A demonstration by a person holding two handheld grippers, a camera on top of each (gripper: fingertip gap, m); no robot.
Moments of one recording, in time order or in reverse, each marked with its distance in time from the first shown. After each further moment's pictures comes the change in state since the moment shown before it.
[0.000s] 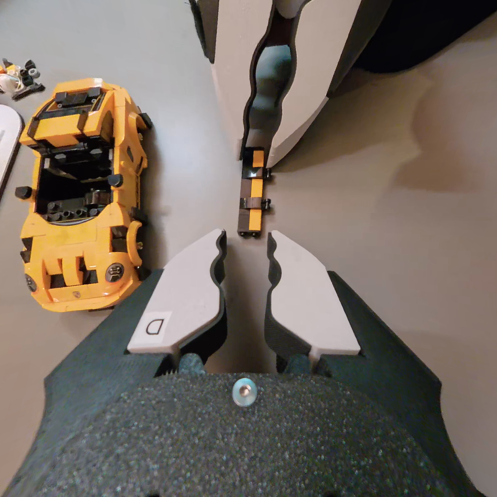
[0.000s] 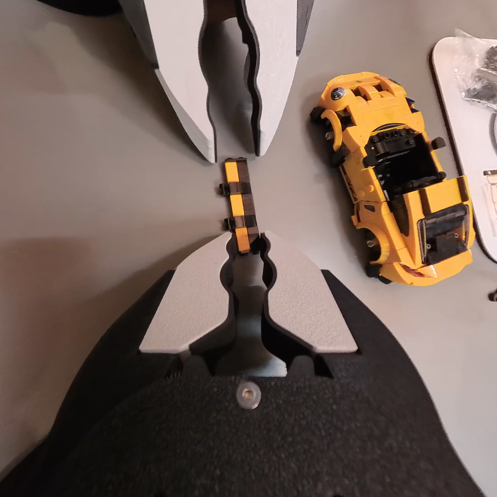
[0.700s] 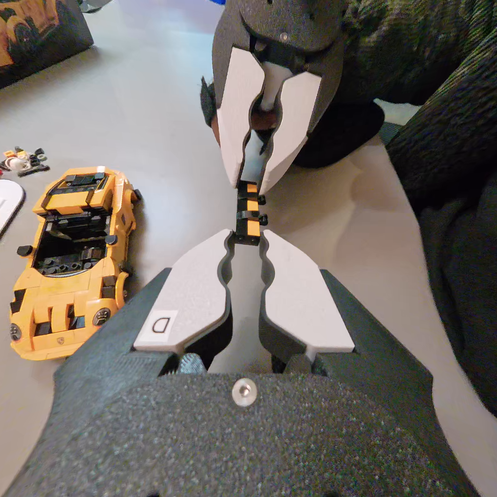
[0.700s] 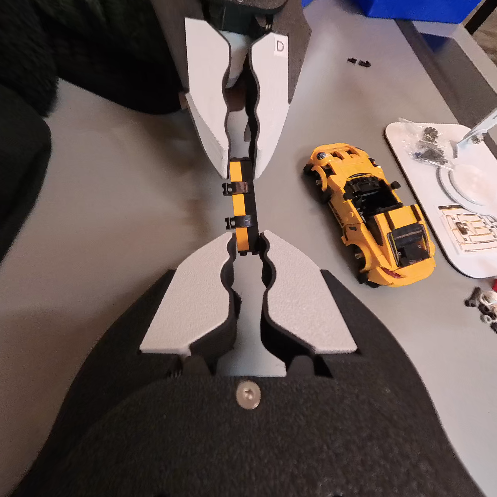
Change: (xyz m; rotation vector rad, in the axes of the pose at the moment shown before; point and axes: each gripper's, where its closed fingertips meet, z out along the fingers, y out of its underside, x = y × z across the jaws) left arm 0.022 -0.047 -0.022 0.265 0.125 -0.040; right arm -0.014 -0.025 -0.040 0.235 0.006 0.001
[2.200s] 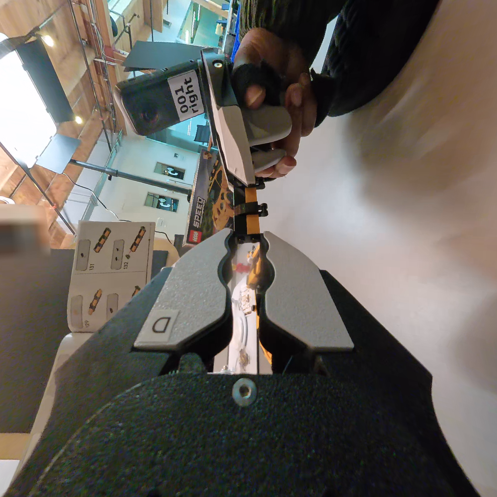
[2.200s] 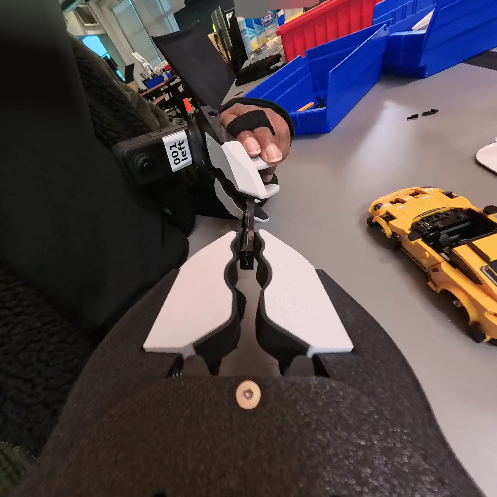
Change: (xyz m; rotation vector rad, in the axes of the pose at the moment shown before) left arm 0.004 -0.043 -0.019 0.008 -0.613 1.123; right arm -0.014 -0.054 -0.026 0.371 -0.384 0.407
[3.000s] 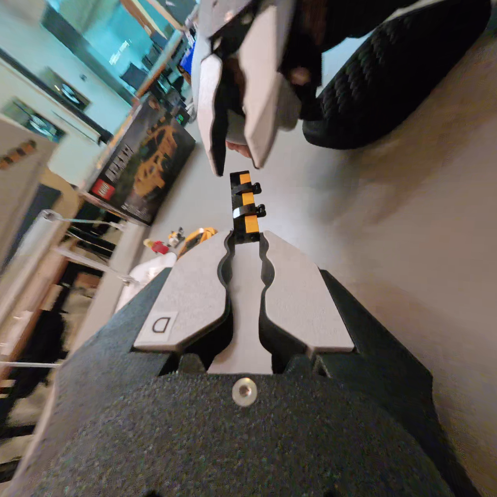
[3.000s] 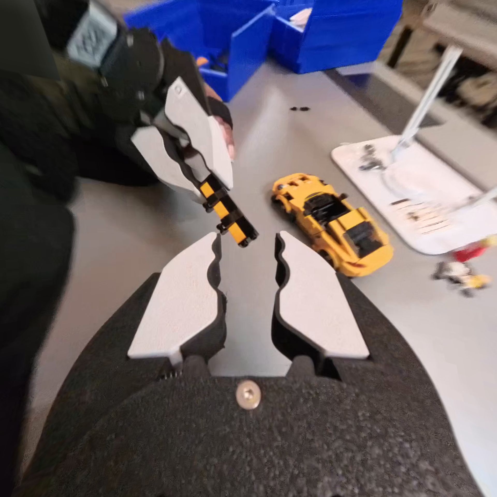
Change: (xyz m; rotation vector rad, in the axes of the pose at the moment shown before) left arm 0.012 0.015 0.007 -0.011 0.221 -0.536; right arm 0.031 0.002 -0.027 -0.149 0.443 -0.221
